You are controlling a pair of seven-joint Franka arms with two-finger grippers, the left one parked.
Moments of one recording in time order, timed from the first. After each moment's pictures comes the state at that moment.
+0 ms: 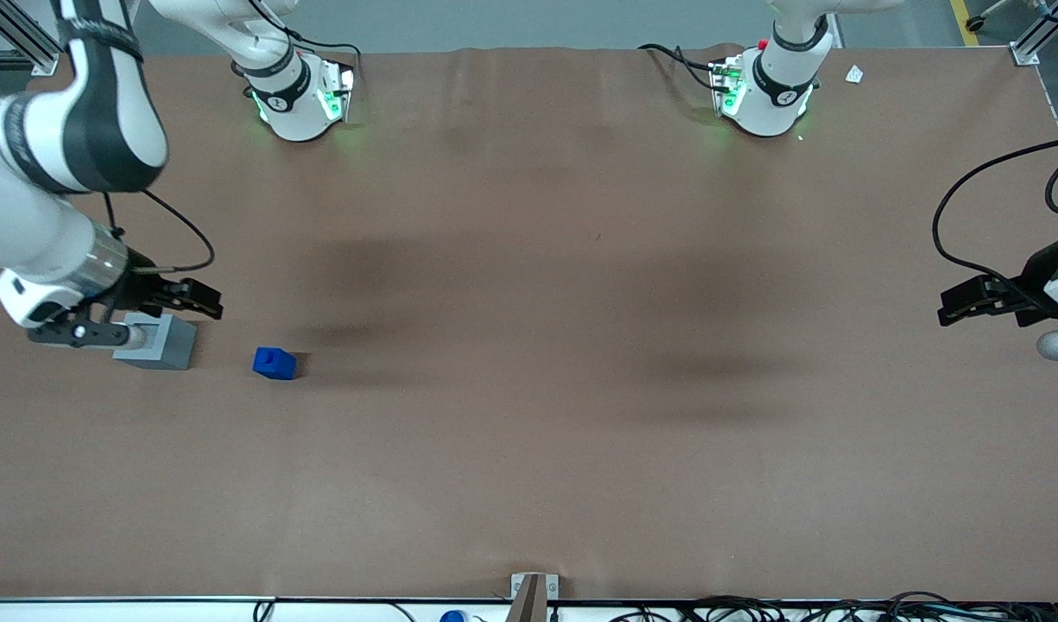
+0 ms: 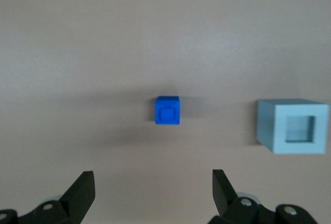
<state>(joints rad) 0.09 0.14 -0.04 -1.86 0.06 1.99 0.08</state>
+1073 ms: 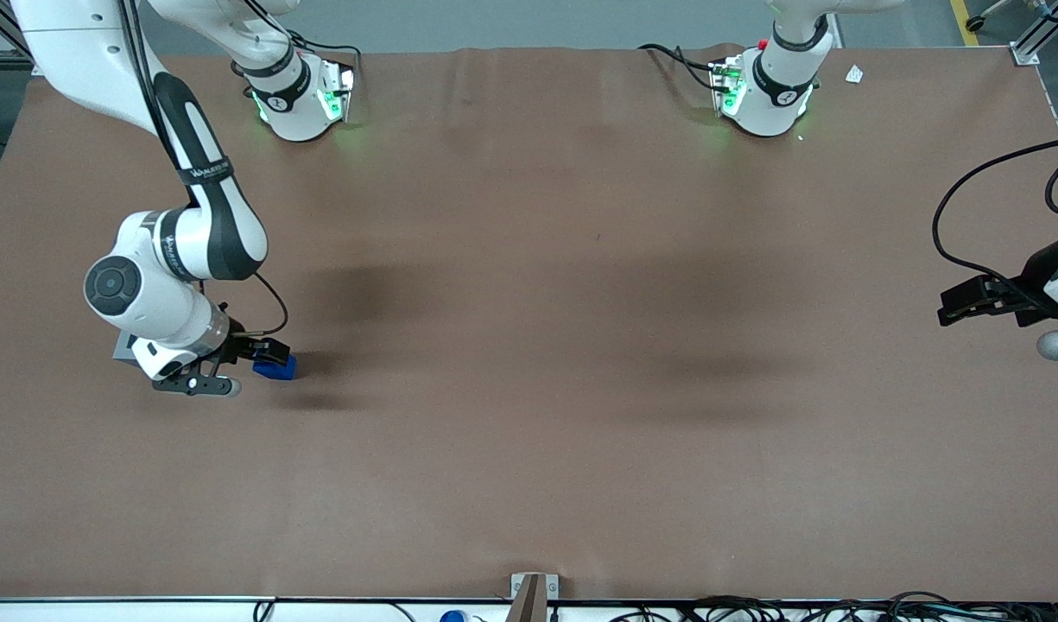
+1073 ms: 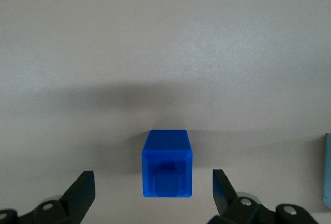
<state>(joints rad) 0.11 0.40 -0.05 -1.99 0.06 2.40 0.10</state>
